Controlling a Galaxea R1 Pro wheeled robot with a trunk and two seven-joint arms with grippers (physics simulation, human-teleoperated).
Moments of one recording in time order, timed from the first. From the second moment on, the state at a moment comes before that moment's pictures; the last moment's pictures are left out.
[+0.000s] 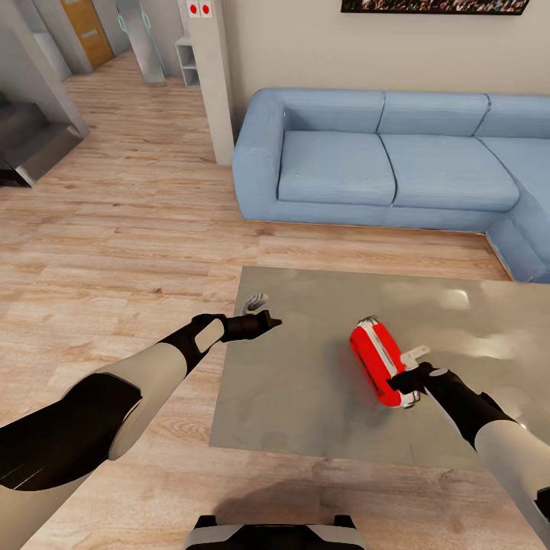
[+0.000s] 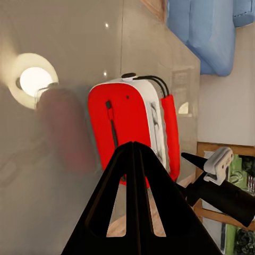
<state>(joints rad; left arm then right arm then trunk) -1.26 -0.13 -0.39 -0.12 0.79 0.46 -0.58 -0.88 -0.33 0.36 -0.48 0.02 0.31 0.20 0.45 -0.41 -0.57</state>
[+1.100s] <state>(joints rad) -1.26 -0.13 -0.39 -0.12 0.79 0.45 -0.57 -0.88 -0.53 0.35 -1.14 -0.07 0.79 0.48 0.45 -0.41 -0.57</state>
